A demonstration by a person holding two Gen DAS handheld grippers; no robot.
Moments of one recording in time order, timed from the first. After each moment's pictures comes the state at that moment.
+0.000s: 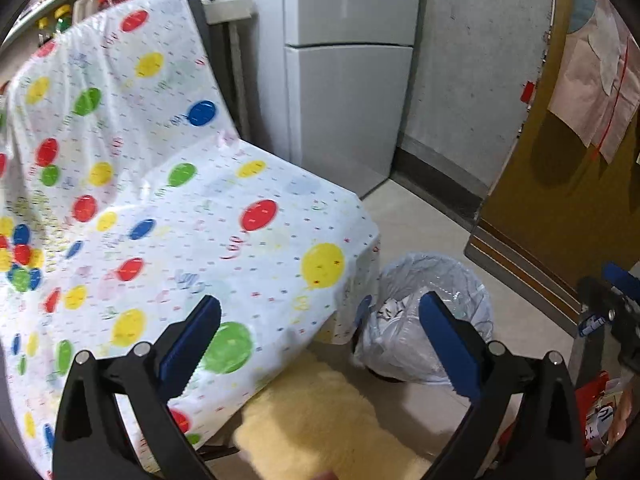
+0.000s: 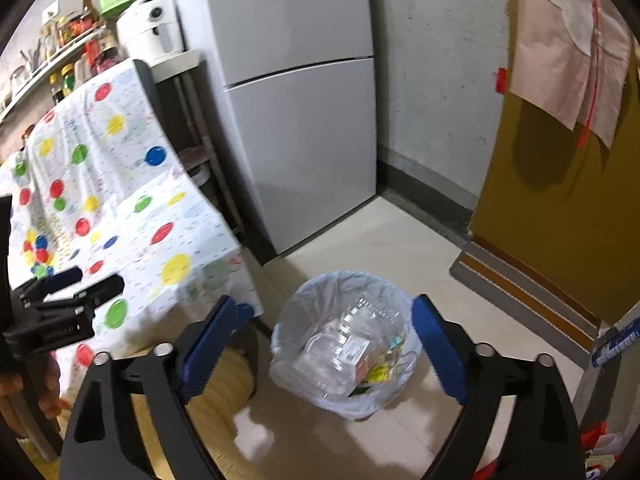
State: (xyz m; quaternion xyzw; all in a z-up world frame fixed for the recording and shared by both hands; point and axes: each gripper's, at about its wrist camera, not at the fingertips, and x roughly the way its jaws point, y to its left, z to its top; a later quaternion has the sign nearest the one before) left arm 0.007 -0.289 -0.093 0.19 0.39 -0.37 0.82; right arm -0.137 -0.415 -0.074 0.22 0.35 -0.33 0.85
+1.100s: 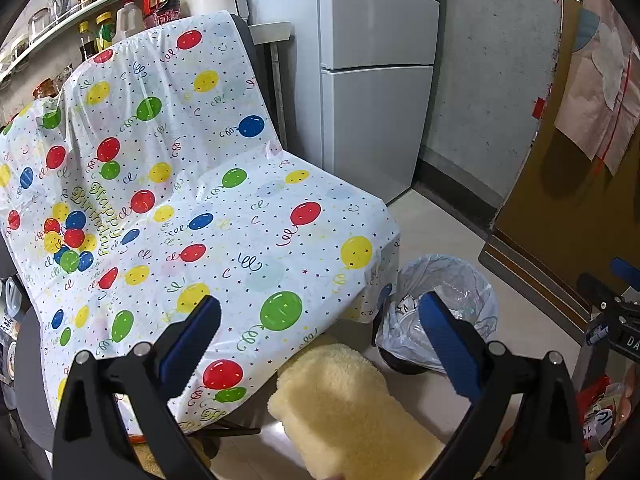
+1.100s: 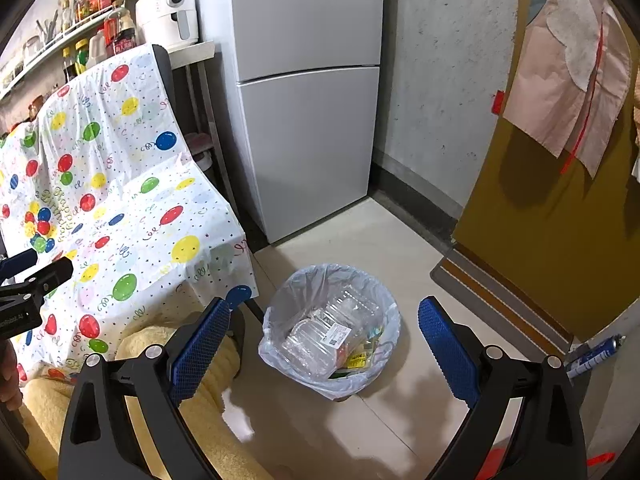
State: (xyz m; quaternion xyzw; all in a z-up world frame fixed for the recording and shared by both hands) left arm -0.014 -0.240 -0.053 0.18 0.38 -0.34 0.84; right arm -0.150 -0.390 -0.046 0.18 0.37 -0.35 0.84
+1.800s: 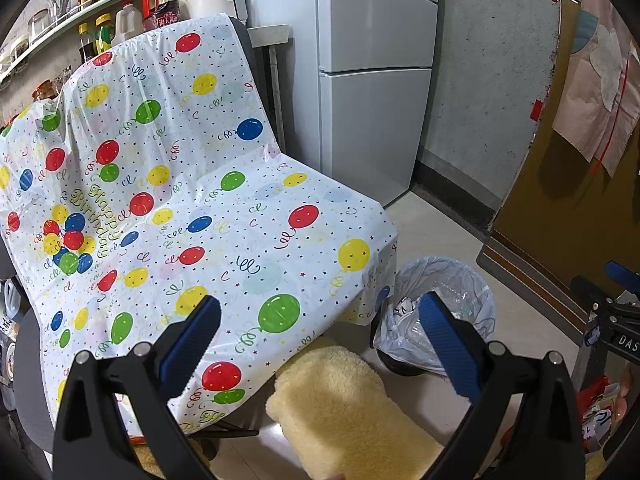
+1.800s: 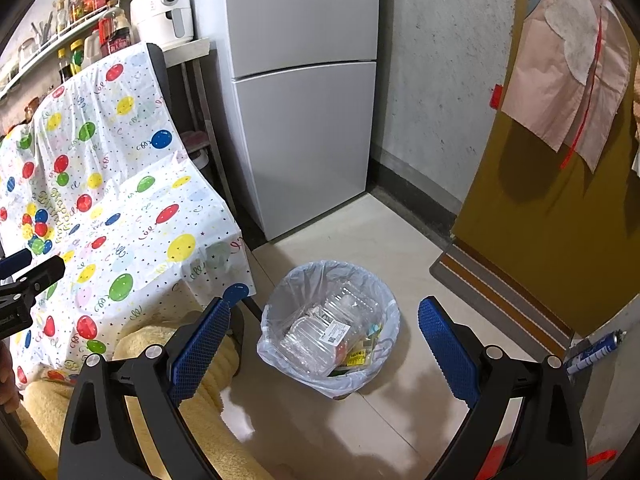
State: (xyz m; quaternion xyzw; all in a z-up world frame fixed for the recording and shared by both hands) left arm -0.017 -0.242 -0.050 0.18 0.38 -0.34 0.84; right arm -0.150 -0.395 -0.051 0.18 0.38 -0.35 0.84
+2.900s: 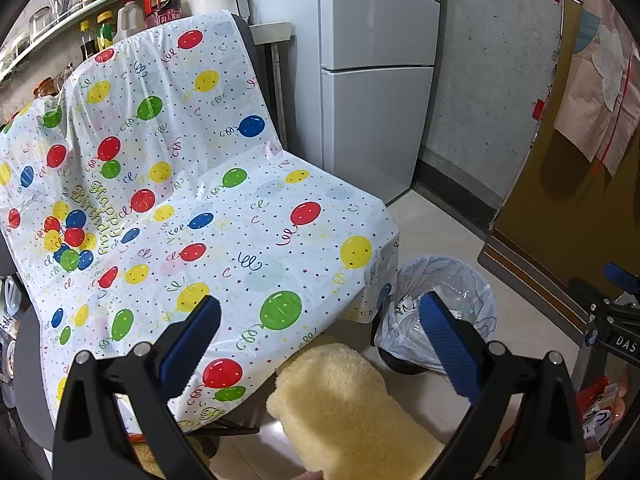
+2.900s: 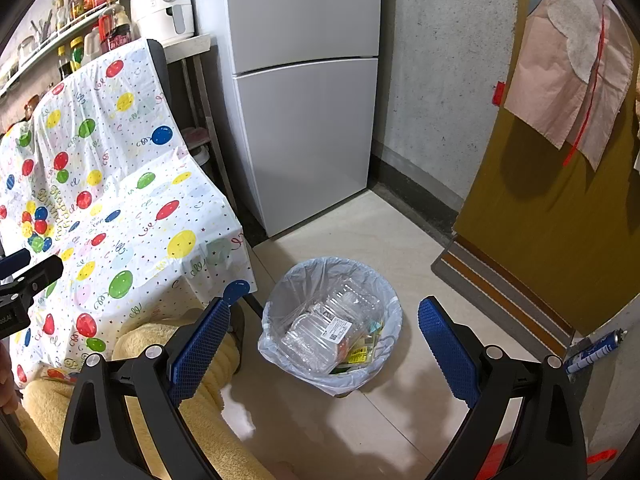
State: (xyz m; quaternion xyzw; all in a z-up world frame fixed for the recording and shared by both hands) left arm -0.018 -0.239 -0.051 0.18 0.38 -0.33 0.84; right arm -0.147 -0.394 -0.054 0.19 0.38 -0.34 0.84
